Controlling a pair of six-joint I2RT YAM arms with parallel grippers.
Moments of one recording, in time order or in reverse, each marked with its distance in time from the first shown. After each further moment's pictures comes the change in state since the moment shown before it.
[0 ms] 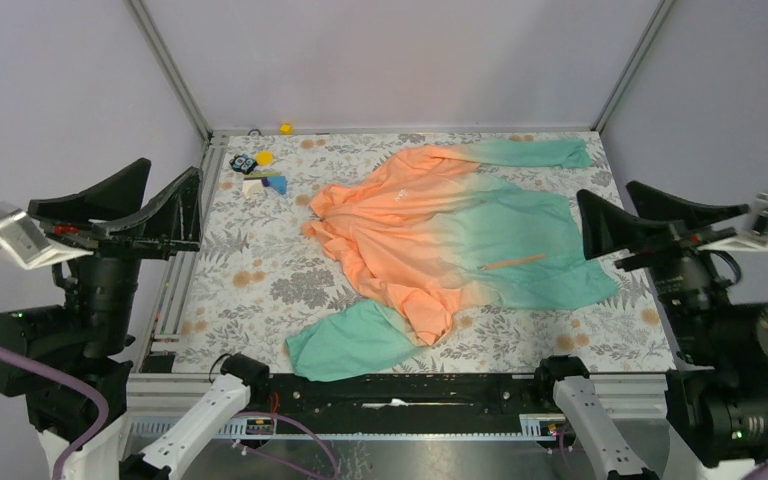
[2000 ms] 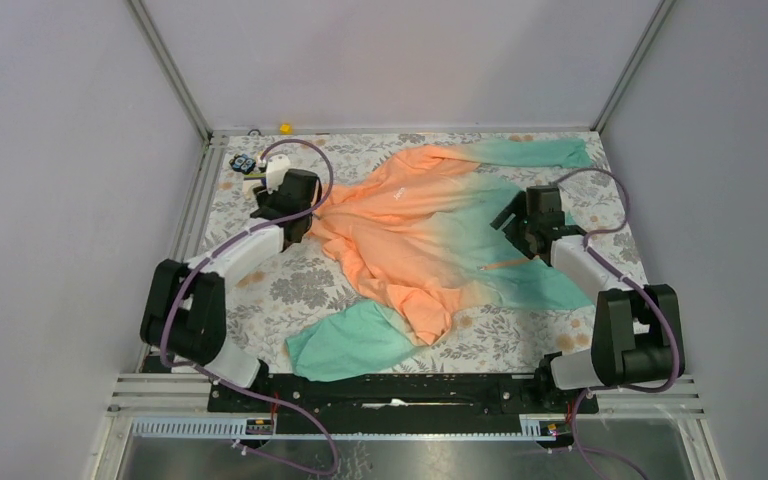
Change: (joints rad) left arm 0.032 0.965 -0.494 0.169 -0.585 -0.166; right arm 0.056 0.799 -0.832 0.421 0.295 0.431
